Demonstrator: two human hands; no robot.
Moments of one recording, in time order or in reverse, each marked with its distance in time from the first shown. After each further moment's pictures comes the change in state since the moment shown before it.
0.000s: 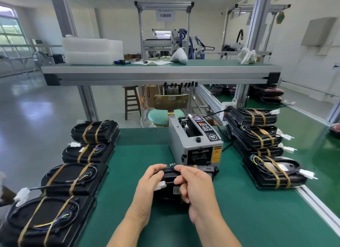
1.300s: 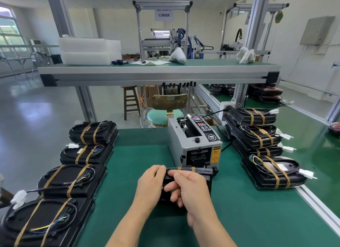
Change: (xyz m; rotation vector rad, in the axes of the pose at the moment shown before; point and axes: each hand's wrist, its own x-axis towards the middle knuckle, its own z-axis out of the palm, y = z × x) left_hand 0.019 0.008 0.013 0.396 0.162 -0.034; right_hand -0.004 0.002 0.004 -0.200 -0.092 -0.011
